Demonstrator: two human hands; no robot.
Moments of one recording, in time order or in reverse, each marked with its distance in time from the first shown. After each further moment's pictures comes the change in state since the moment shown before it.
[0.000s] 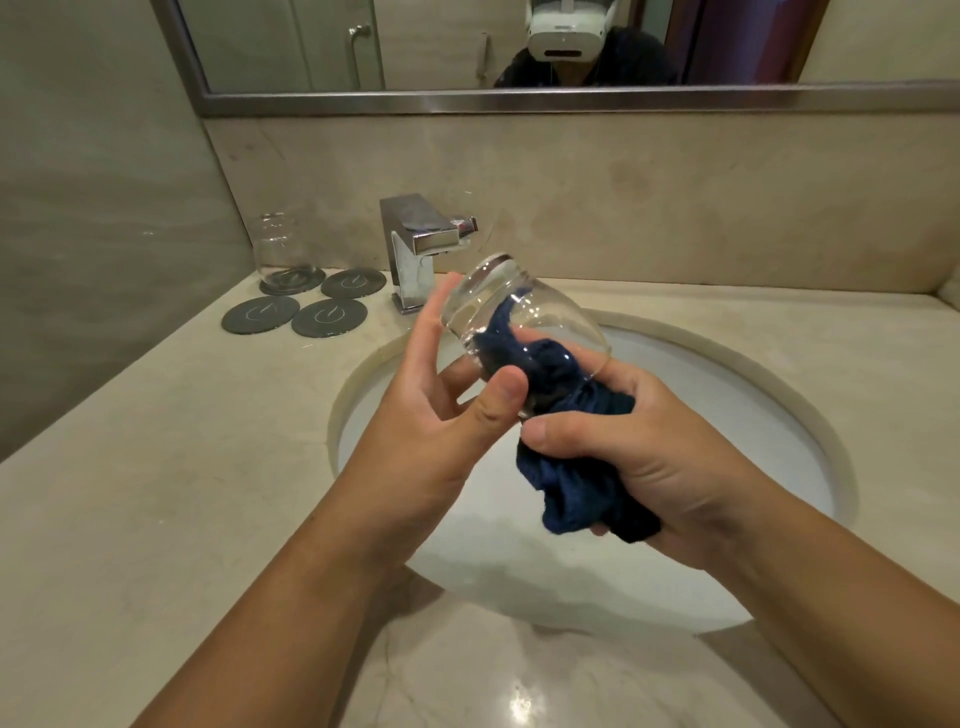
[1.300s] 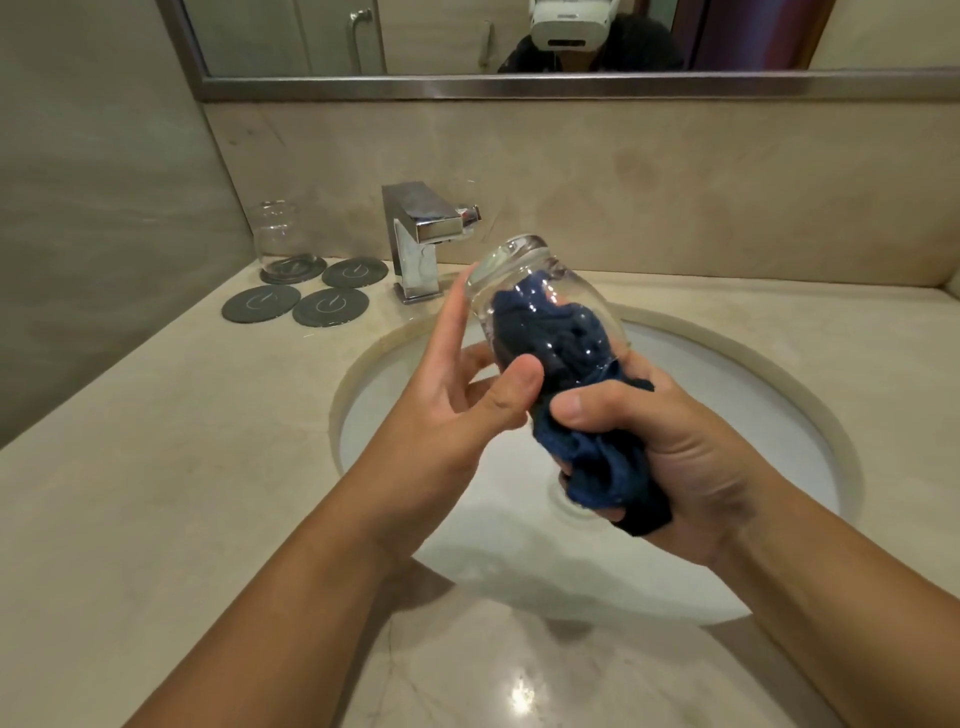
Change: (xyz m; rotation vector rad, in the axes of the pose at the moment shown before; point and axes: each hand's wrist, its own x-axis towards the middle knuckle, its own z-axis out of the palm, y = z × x) left_hand 0.001 0.000 0.004 0.016 -0.024 -0.035; right_hand 0.006 0.011 -0.006 0.227 -0.083 -0.035
